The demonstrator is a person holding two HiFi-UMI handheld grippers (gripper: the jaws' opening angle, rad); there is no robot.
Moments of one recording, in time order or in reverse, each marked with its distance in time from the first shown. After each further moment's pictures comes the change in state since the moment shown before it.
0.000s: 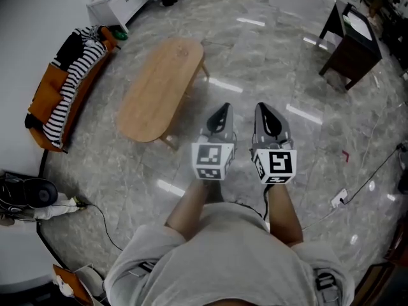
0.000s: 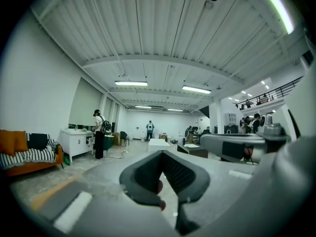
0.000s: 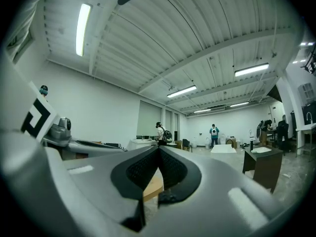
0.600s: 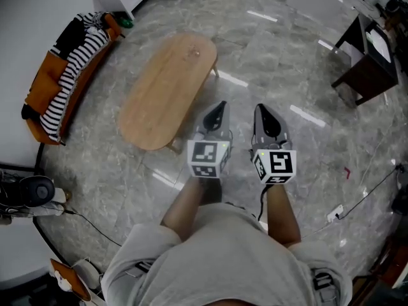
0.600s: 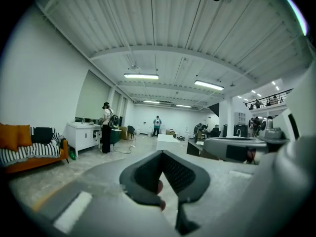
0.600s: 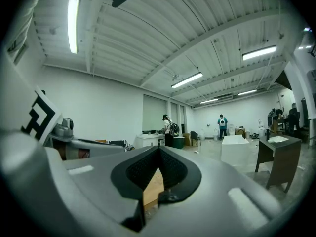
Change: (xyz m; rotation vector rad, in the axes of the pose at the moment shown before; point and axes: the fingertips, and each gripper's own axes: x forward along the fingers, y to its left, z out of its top) left arm 0.101 0.155 -0.010 -0.061 0.045 0.064; right arm 0.180 0.020 -0.040 0.056 0.074 0.078
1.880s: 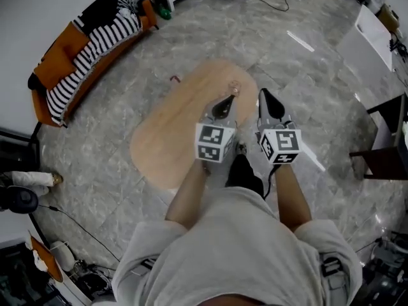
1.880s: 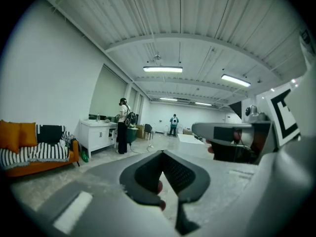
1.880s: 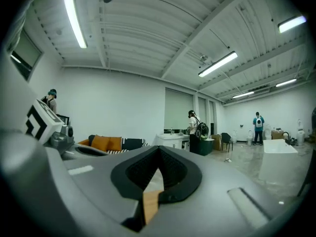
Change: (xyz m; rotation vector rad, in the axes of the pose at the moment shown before) left arm 0.250 0.350 0.018 -0.084 0.039 0.165; right arm 0.469 0.045 -0.011 -0.076 0.055 0.323
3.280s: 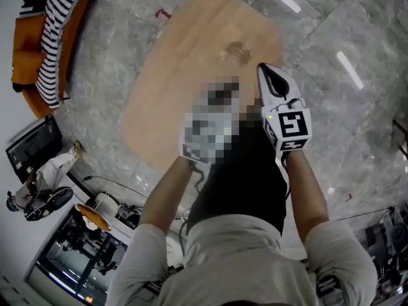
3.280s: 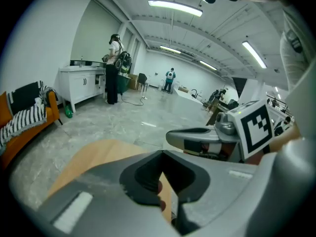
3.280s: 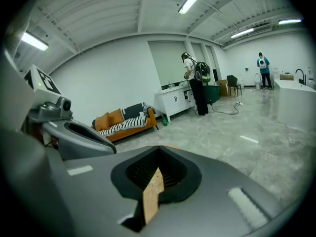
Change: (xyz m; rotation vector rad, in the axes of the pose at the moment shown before) left arm 0.274 0.099 -0.239 -0.070 0.574 -0.134; right arm 0.242 -0.137 -0.348 0.292 0.441 0.154
